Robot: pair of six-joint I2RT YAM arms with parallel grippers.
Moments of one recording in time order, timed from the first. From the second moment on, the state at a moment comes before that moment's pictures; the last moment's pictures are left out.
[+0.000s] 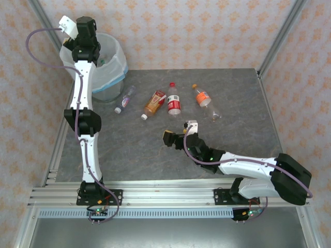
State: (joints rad) left arm 0.09 2.37 2.74 -0.58 -0.67 -0.65; right arm 1.01 1.21 0.52 0.29 0.44 0.69
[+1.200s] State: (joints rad) left arm -0.27 1.45 1.40 -0.28 -0.45 -0.43; right arm 0.96 1.24 0.49 0.36 0.54 0.81
